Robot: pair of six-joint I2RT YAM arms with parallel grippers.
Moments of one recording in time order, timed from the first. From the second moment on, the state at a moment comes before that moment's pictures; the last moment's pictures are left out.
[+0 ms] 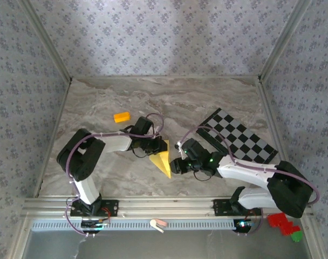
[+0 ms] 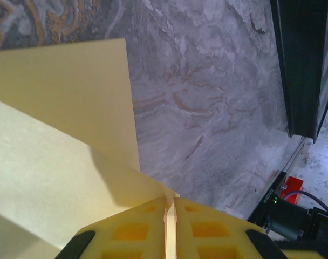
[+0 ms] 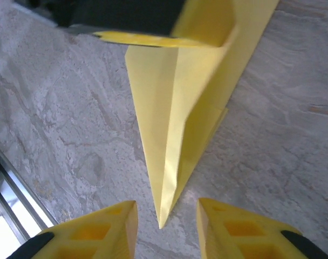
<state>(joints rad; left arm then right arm) -0.65 1.76 0.87 -0.05 0.63 -0.81 0.90 1.26 0.56 -0.16 -0.22 0.55</state>
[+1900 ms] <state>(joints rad) -0.65 1.86 0.87 0.02 0.64 -0.81 0.85 1.67 0.68 0.13 -0.36 0.53</state>
